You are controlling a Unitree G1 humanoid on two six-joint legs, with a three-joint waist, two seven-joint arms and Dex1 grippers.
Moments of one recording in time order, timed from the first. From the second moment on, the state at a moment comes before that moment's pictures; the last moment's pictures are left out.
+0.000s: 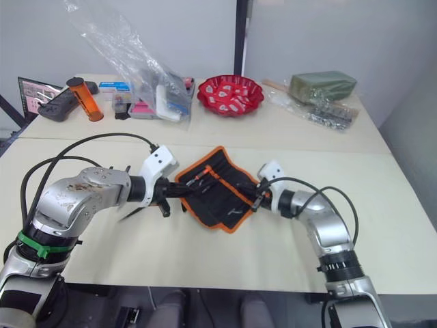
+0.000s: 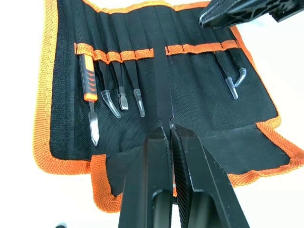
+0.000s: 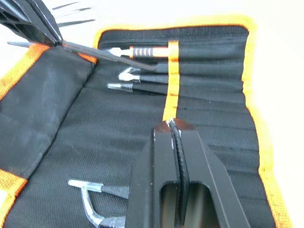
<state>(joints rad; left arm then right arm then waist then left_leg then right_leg) -0.64 0.69 -0.21 -0.30 -0.49 1.10 -0.71 -0.44 -0.47 0.11 0.08 0.27 0.35 0.85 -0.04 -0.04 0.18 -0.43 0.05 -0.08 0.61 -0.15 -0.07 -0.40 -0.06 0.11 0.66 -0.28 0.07</state>
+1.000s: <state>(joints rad) -0.62 0.63 -0.22 -0.26 -0.48 1.22 -0.64 -0.38 -0.48 0.14 0.06 0.23 0.41 0.85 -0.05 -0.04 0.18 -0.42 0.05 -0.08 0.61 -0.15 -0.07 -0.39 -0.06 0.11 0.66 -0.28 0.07</state>
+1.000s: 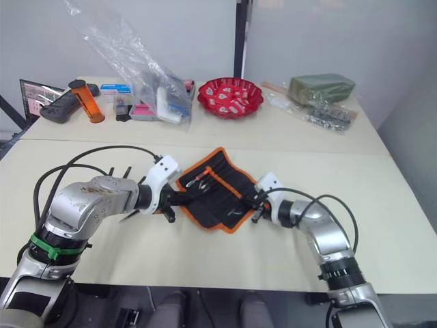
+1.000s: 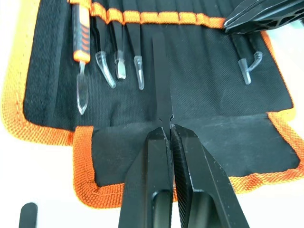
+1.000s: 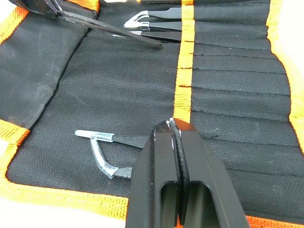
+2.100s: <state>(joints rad) -0.71 0.52 -0.32 -0.12 -0.37 1.19 -0.64 -0.35 -0.48 0.14 0.01 0.24 0.43 0.83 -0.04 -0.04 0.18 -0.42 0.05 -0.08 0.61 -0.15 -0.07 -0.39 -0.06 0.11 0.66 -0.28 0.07</state>
